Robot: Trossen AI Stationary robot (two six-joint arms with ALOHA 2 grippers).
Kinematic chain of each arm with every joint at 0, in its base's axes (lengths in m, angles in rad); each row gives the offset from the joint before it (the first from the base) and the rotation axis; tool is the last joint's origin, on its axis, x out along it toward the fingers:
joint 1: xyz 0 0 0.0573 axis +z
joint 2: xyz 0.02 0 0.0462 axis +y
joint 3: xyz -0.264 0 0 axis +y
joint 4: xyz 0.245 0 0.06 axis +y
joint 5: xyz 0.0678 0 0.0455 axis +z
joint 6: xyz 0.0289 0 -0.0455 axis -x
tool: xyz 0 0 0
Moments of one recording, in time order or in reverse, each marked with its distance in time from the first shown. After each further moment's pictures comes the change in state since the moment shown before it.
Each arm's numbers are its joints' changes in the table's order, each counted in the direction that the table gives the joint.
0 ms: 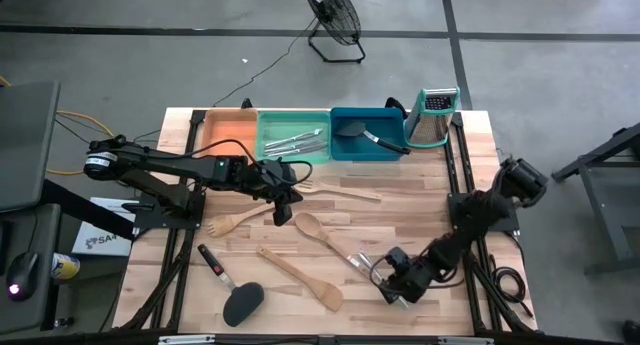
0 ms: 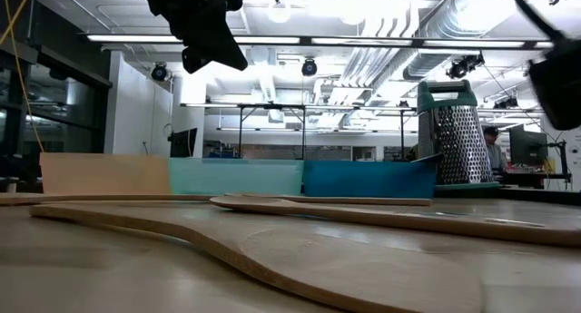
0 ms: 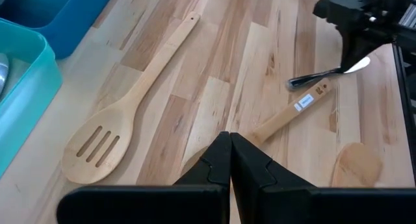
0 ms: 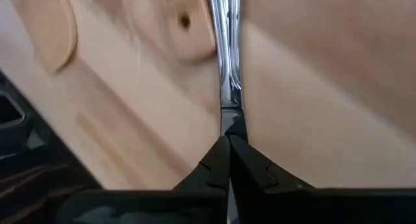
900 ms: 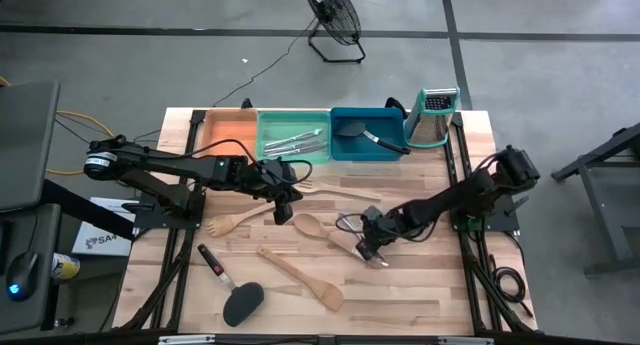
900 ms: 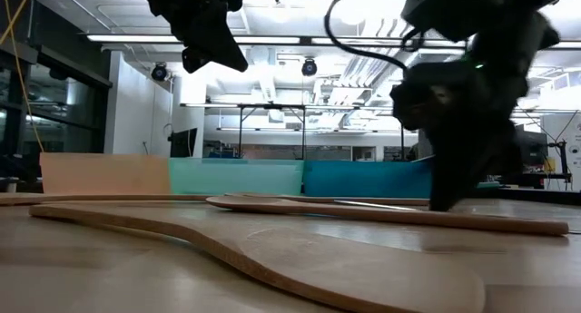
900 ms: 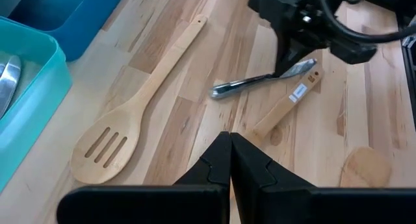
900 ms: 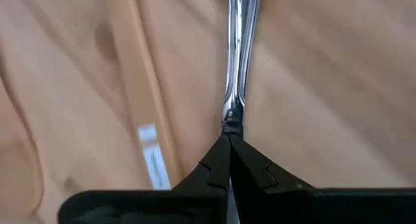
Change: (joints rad) left arm 0.000 0.000 0.000 0.000 0.026 0.000; right arm -0.453 -0.004 -0.005 0.095 0.041 0.610
